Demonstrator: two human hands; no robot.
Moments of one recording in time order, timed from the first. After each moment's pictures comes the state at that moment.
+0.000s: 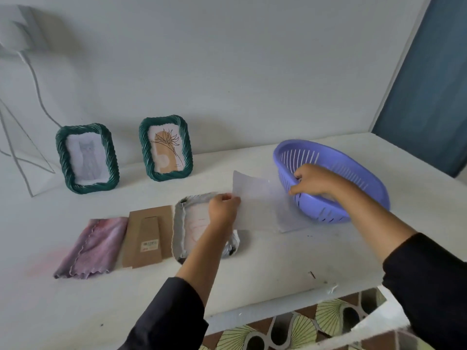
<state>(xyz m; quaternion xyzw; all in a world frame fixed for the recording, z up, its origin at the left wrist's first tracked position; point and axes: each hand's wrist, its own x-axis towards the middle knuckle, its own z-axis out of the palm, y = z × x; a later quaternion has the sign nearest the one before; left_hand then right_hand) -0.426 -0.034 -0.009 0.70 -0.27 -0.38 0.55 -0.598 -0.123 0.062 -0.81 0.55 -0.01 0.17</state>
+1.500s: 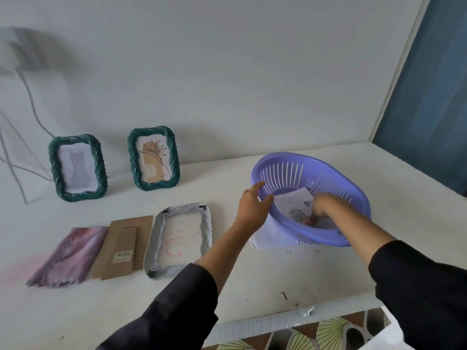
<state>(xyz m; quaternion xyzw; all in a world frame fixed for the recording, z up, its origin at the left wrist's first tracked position) -0.516 -0.085 0.010 0.69 -0.49 -0.31 0.43 -0.658 -0.186 0.013 -0.72 0.66 0.15 0.16</state>
